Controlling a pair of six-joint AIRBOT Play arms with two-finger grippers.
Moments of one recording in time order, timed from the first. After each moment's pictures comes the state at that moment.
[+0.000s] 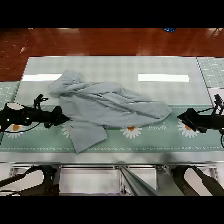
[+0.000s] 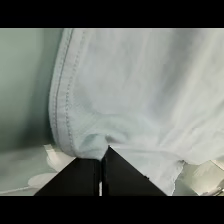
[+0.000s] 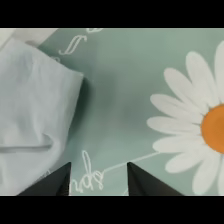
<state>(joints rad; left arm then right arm) 0.28 -1.32 0.60 0.76 -1.03 -1.27 -0.53 -0.96 0.53 -0.97 1.03 1.38</state>
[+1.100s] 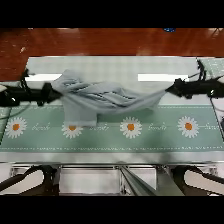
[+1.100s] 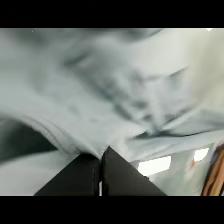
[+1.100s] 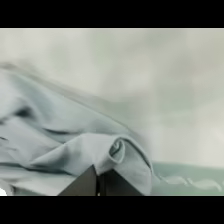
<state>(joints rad) 0.28 -1.23 0.96 0.59 -1.12 -1.27 -0.27 -1.32 1.11 -0.76 1.11 1.27</state>
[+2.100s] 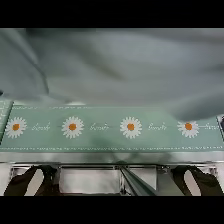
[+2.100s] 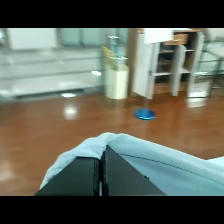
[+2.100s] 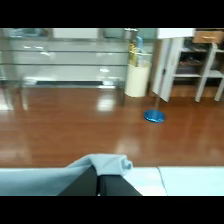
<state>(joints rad) 0.29 -0.71 1.98 0.97 -1.29 -1.40 -0.26 -0.59 1.91 -1.39 1.42 1.52</state>
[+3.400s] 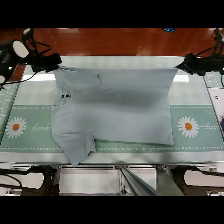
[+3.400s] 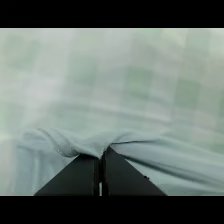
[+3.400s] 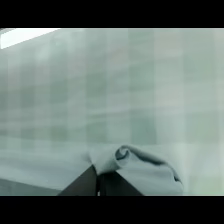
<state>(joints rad) -0.01 -1.60 1.52 1.40 -0.93 -1.79 -0.26 -1.49 1.40 -0.89 1.01 1.33</state>
